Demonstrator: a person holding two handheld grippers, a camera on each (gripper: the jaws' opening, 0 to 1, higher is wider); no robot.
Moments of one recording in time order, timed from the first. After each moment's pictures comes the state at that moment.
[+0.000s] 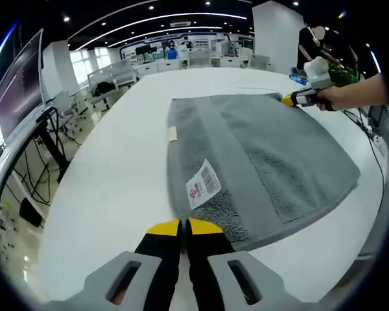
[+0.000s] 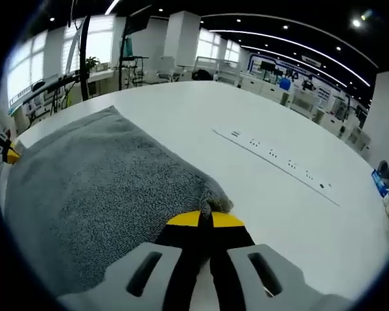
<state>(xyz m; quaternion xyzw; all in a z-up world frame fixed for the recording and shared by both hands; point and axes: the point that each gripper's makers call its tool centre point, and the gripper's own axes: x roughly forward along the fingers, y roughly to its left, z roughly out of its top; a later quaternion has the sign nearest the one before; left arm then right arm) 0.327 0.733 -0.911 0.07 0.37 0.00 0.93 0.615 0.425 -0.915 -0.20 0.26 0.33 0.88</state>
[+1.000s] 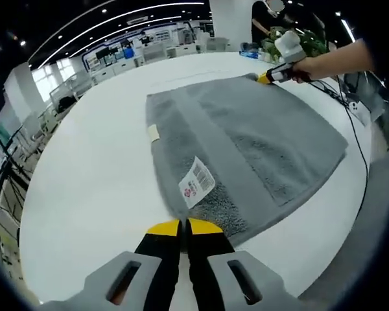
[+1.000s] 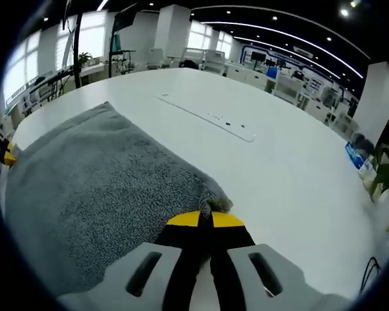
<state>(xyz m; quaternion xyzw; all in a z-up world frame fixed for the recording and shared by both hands) 0.331 0.513 -0.910 0.12 0.40 -0.10 0.90 0.611 0.200 -0.915 -0.19 0.30 0.29 0.89</state>
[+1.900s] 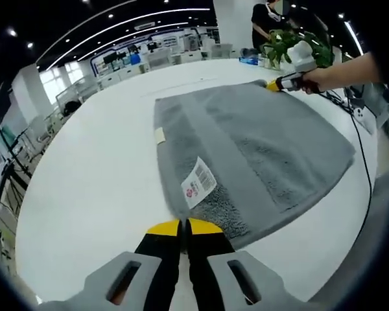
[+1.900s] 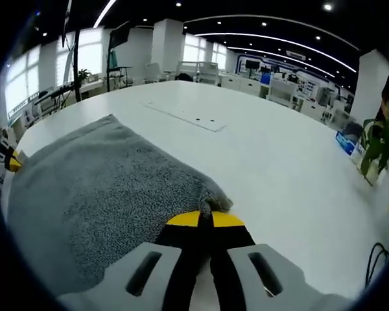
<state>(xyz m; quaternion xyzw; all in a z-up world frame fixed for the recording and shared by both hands) 0.339 0.464 -0.912 0.13 0.38 -0.07 0.92 0.617 0.148 -0.916 -0.14 0.26 0.30 0.90</state>
